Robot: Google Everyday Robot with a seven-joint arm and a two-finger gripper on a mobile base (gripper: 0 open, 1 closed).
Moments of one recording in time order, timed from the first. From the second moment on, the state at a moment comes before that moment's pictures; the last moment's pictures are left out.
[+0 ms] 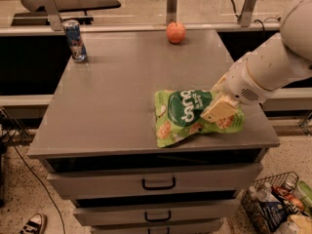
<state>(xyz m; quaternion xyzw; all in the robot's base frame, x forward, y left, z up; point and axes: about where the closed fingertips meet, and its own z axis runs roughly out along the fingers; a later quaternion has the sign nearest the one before) 0.510 -0.150 0.882 -0.55 0.79 0.04 0.27</state>
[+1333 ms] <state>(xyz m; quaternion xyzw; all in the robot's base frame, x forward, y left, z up) 0.531 -0.171 0.935 -0.50 0.81 0.00 0.31</state>
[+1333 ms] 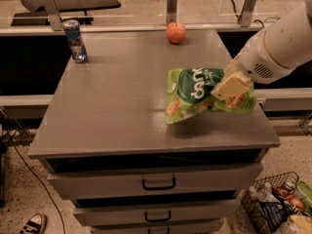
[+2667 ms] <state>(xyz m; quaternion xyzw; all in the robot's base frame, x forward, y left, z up) 0.671 0.010 0.893 -0.52 0.75 0.11 0.39</state>
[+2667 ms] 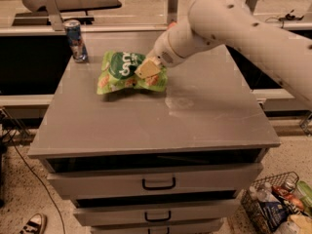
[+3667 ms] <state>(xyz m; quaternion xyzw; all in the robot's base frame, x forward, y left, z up) 0.715 0.044 0.877 -0.50 0.76 0.11 0.40</state>
